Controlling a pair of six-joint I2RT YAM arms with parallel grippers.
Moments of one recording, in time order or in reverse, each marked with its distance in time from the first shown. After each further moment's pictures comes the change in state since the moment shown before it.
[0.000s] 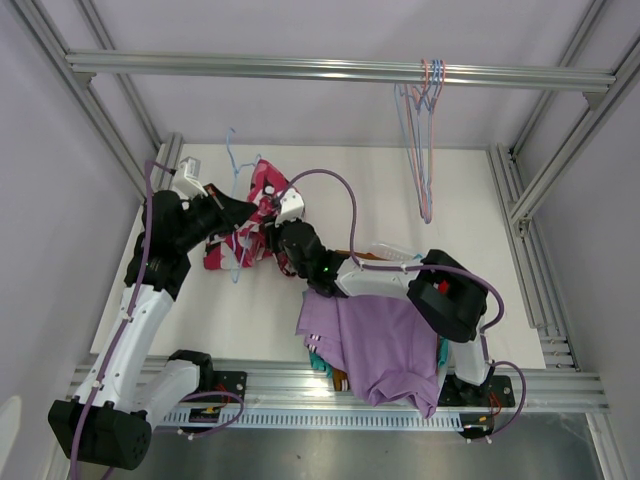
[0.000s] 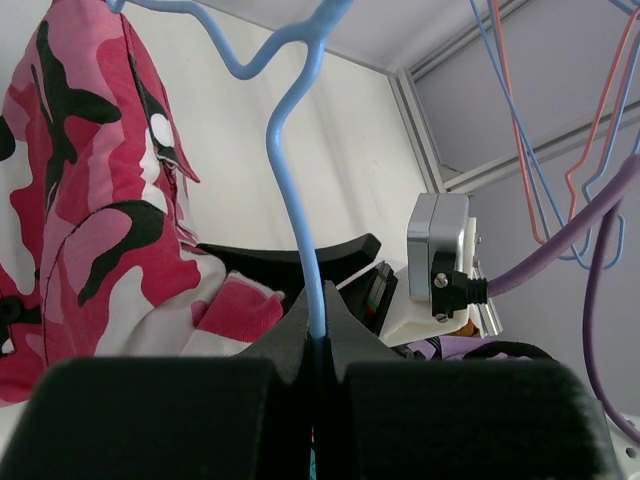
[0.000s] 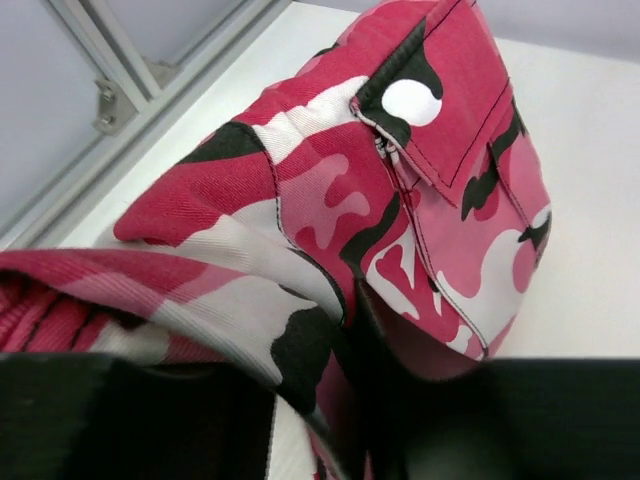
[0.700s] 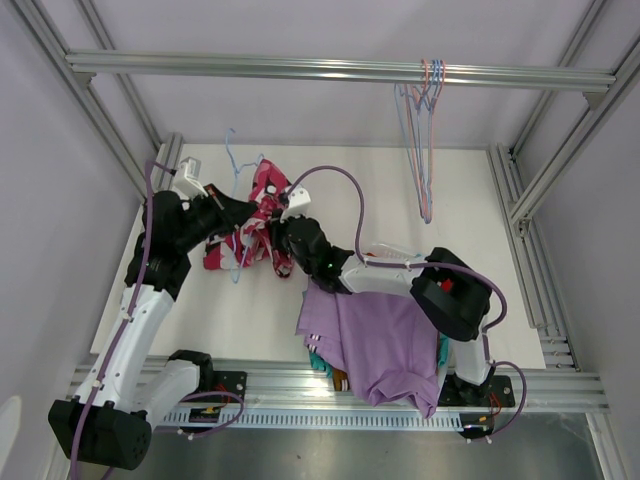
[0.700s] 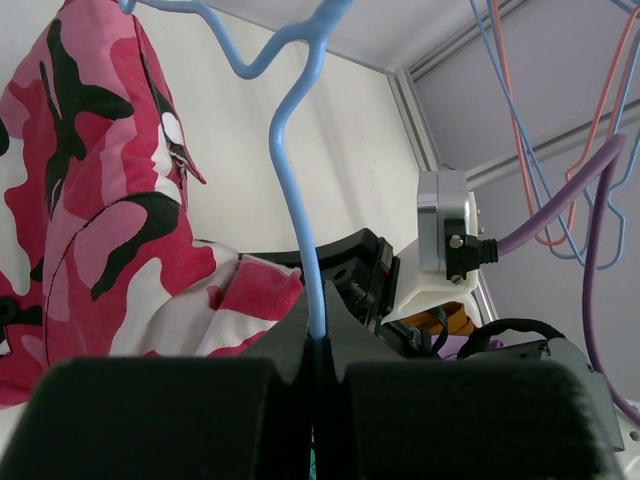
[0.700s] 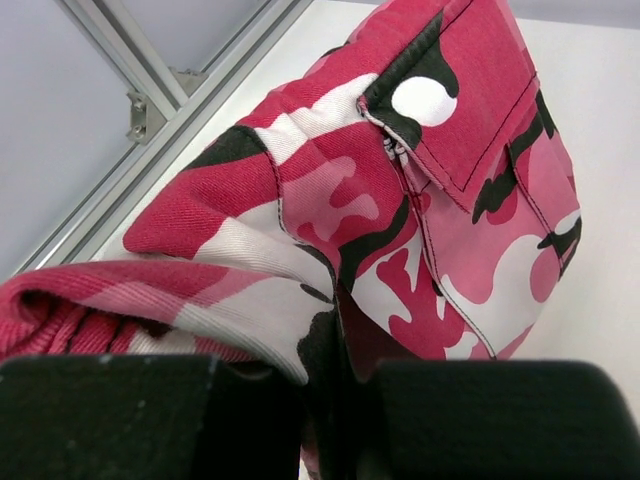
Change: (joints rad) left arm 0.000 0.000 -0.006 0.007 0.003 0.000; right arm -0.031 -0.011 -0.016 0.014 -0.088 0.114
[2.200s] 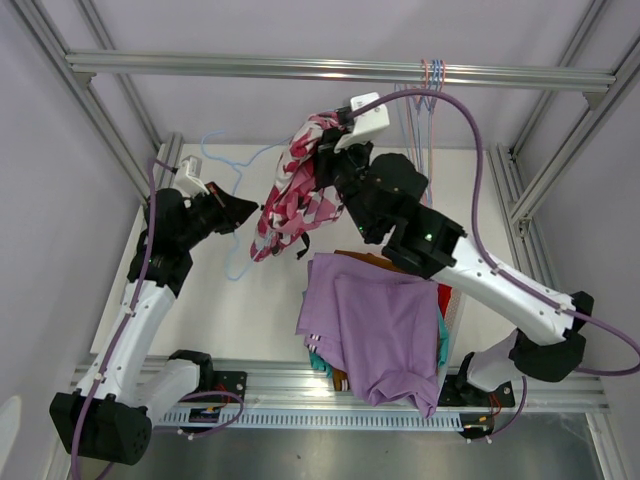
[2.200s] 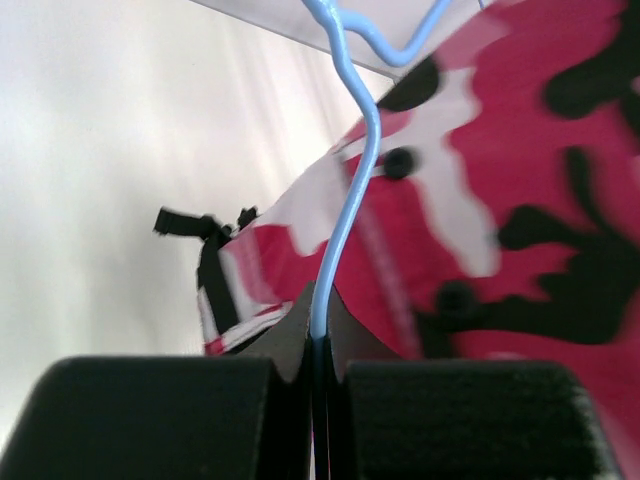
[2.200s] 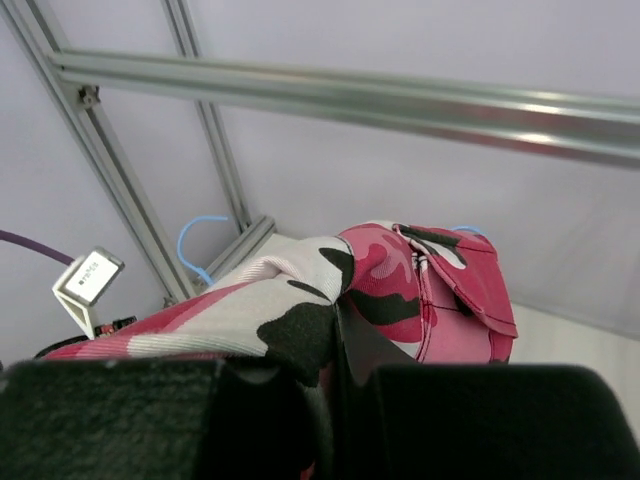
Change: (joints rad) left arm 0.000 0.029 -0.001 0.024 -0.013 0.001; right arm 0.077 -0.468 0.482 -0.616 0.212 -0.328
